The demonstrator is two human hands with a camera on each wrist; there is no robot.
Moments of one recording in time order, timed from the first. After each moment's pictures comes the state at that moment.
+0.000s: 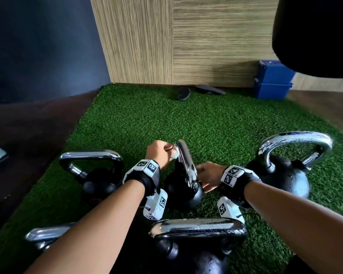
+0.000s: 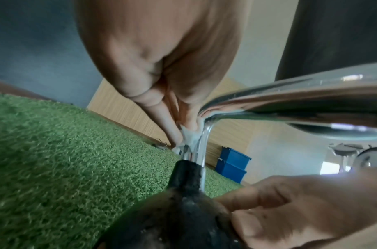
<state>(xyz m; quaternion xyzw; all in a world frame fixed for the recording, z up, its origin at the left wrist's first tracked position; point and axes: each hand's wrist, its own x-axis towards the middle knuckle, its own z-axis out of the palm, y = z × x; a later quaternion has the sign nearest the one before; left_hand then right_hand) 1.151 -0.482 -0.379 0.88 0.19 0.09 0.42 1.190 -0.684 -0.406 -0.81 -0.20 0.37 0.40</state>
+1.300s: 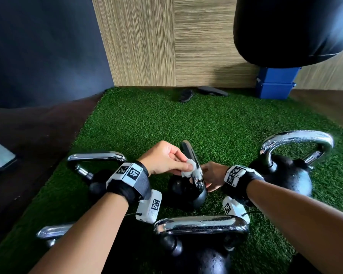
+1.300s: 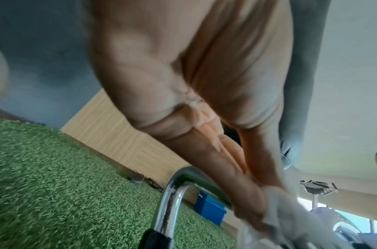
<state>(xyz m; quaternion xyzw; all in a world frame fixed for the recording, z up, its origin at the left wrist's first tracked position) 1.106 -0.478 -0.347 0.82 -0.01 -0.08 0.57 1.212 -0.682 -0.430 -0.83 -0.17 0.36 0.39</state>
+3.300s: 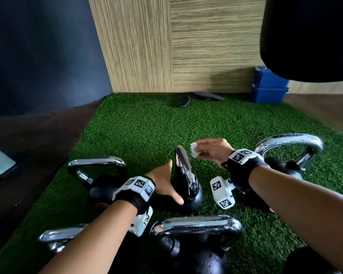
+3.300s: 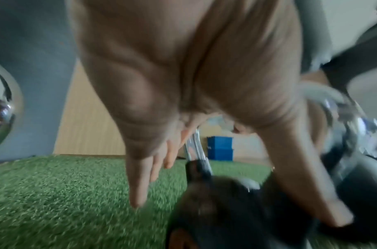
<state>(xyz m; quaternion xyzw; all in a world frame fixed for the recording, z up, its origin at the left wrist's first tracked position) 1.095 -0.491 -0.367 0.95 0.01 -0.21 0.23 1.202 -0.680 -0.343 -0.65 -0.08 0.23 0.72</state>
